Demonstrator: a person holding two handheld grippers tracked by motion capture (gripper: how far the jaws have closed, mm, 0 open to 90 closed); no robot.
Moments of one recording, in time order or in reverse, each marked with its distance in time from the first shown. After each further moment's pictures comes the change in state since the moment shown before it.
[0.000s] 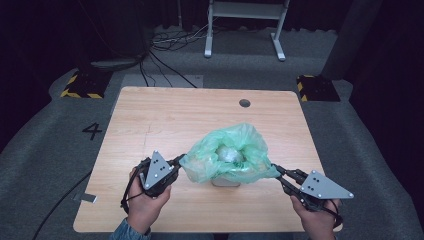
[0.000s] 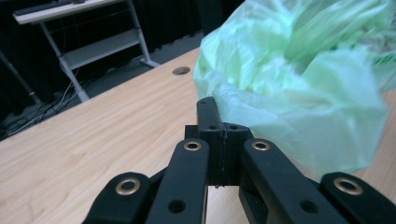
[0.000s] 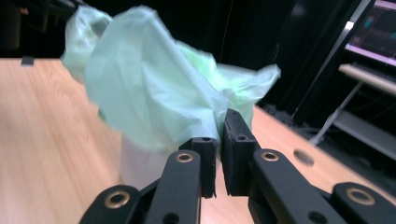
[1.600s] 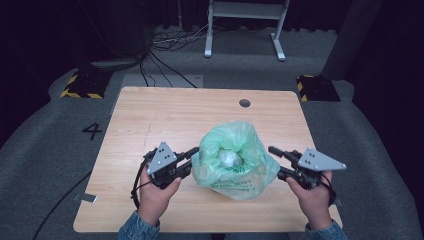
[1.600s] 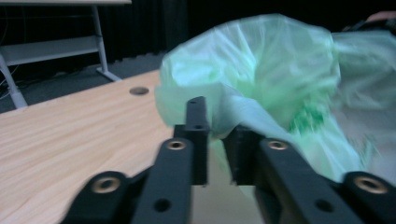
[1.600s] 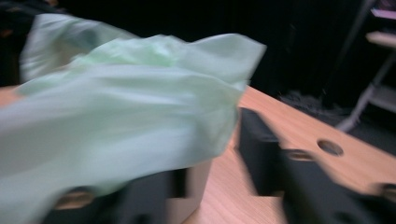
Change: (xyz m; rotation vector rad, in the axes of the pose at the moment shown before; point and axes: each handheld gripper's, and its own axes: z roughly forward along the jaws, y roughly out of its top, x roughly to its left) left arm 0.005 0.023 0.037 -0.146 -0.155 -0.194; right arm -0.040 0.004 0.038 0.010 0.051 0.199
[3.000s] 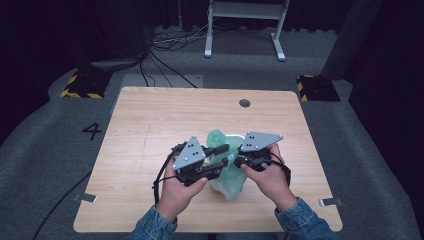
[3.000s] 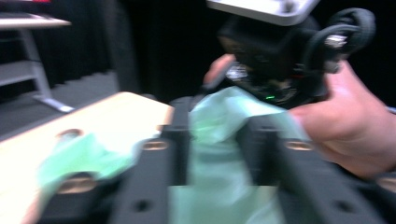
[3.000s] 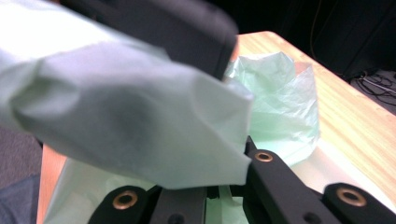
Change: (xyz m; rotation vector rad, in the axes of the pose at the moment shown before) left arm -0.043 0.031 0.022 -0.030 -0.184 0.070; right arm 0.047 0.051 0.095 0.194 0.284 -0.116
